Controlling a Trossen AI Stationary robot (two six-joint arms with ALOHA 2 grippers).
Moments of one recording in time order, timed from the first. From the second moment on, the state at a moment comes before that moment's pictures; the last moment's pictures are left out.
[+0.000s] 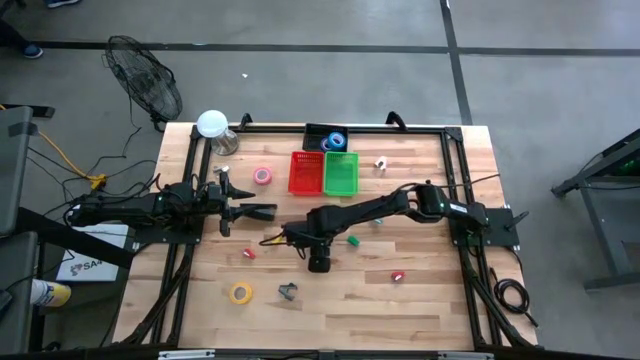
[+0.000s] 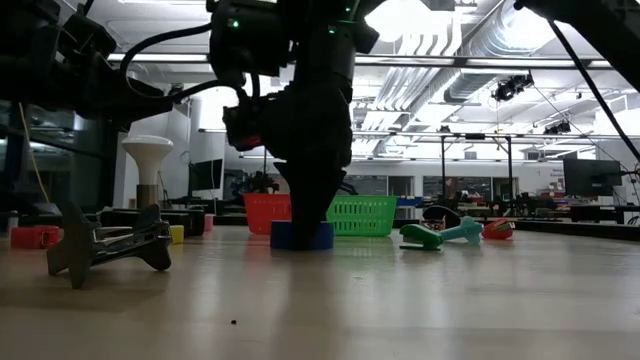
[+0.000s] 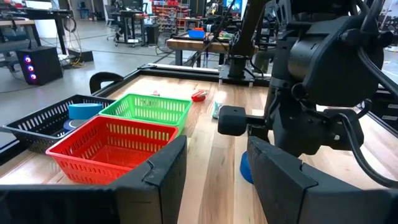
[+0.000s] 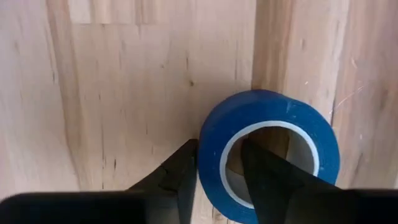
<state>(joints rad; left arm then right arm) 0.01 0.07 0.04 0.00 -0.14 -0.06 0.13 2.37 1.94 -1.01 0.00 0.13</state>
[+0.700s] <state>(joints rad) 0.01 0.07 0.04 0.00 -0.14 -0.06 -0.05 2.15 1.94 -1.03 0.13 -0.02</state>
